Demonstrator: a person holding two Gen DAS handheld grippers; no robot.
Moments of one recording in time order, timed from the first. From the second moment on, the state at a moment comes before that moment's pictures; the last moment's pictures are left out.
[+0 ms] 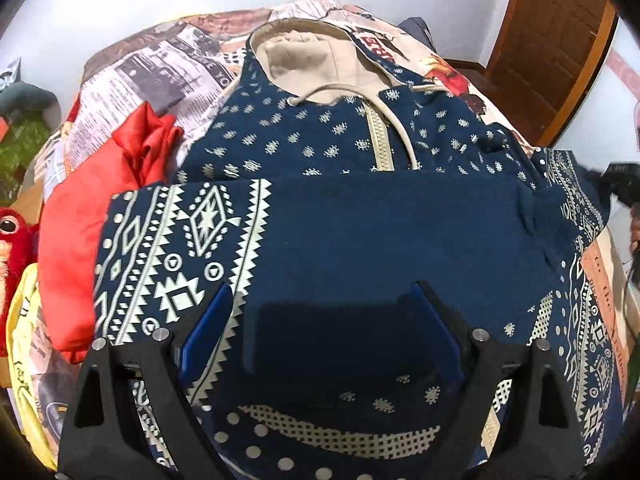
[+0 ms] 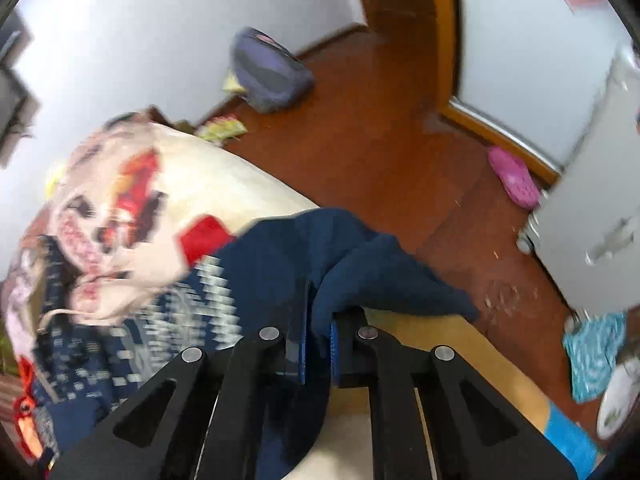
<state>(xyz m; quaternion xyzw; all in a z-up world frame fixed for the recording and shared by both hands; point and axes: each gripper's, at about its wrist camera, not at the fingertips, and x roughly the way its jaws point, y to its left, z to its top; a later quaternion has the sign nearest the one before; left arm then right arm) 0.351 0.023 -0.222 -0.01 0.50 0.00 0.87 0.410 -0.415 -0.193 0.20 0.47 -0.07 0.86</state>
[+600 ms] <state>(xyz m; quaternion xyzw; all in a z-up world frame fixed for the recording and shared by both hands) 0.305 0.031 -0.162 0.00 0.45 -0.01 0.89 0.342 -0.227 -0.075 0.08 0.41 0.18 0.89</state>
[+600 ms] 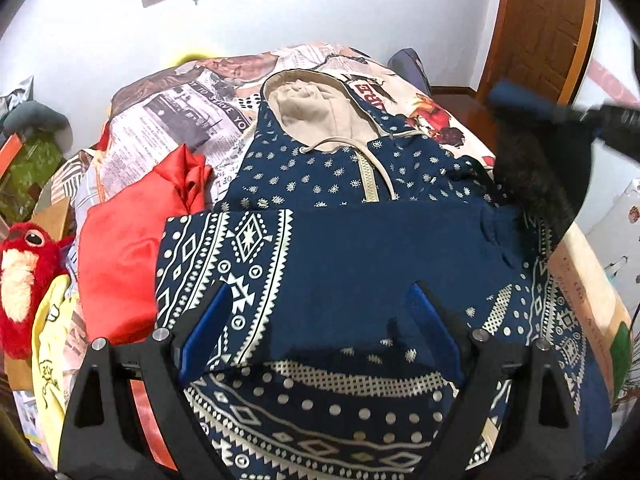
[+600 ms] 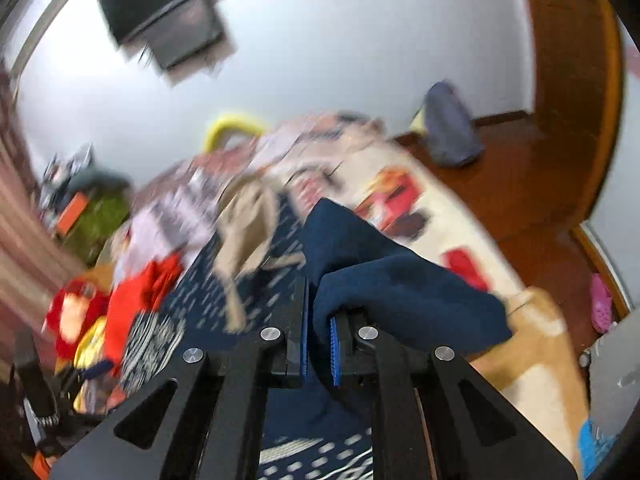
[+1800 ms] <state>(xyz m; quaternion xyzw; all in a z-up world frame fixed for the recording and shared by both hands) 0.308 0.026 -0.182 -0.02 0.47 -0.02 0.88 0.376 -0.321 -0.202 0.22 0.55 0.05 0.80</state>
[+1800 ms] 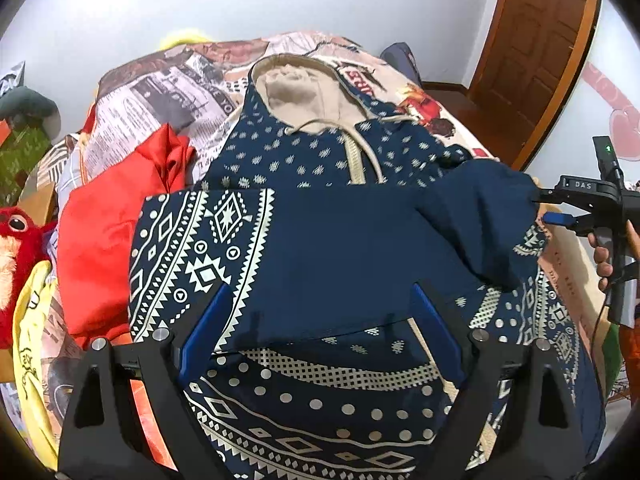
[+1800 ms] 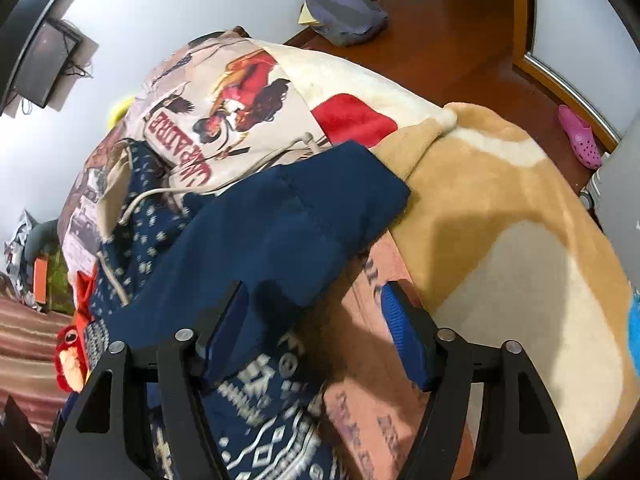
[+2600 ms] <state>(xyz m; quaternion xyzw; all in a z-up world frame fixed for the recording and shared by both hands) 0.263 0.098 -0.142 -0.05 0.41 0.02 0.91 0.335 -0.140 -0.044 0.04 0.42 0.21 0.88</state>
